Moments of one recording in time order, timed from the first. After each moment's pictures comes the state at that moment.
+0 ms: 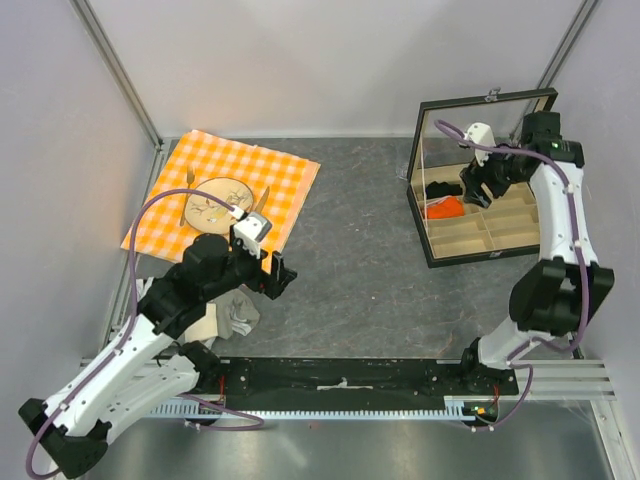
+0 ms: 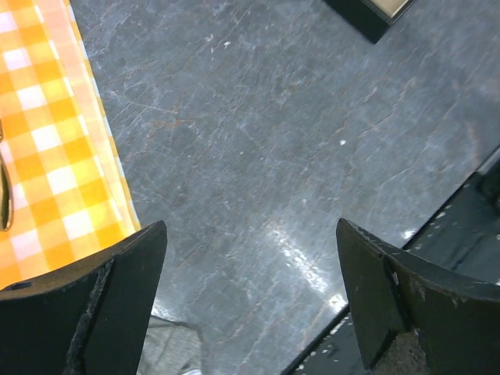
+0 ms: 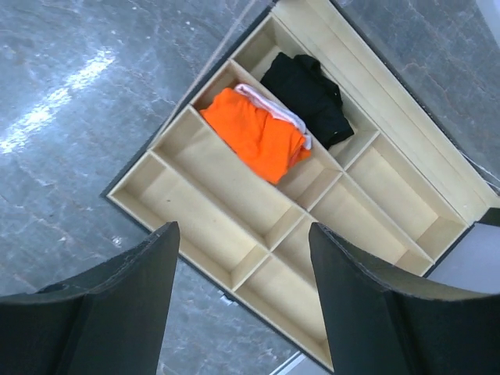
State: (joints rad) left arm -0.66 0.73 0.77 -0.49 0.11 -0.11; right arm -0.20 1.69 1.73 -1.11 -0.54 -0.99
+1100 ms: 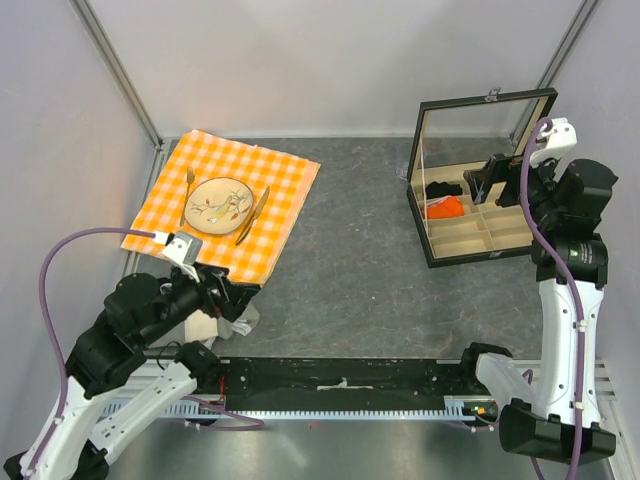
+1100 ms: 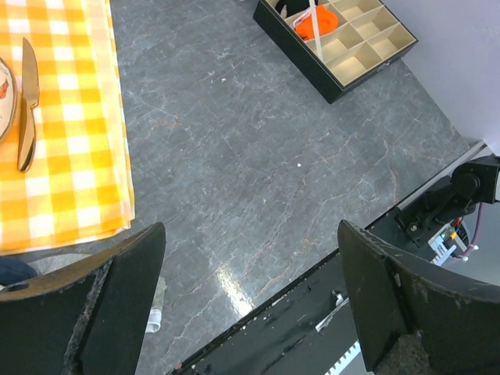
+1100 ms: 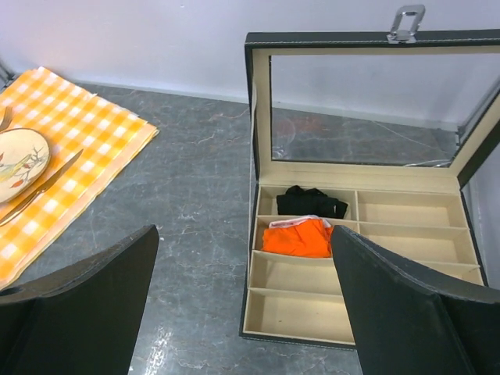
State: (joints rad) left arm -0.66 0.38 0.95 -0.82 0.02 -0.34; right arm -0.20 0.95 1.27 -0.50 -0.46 0.02
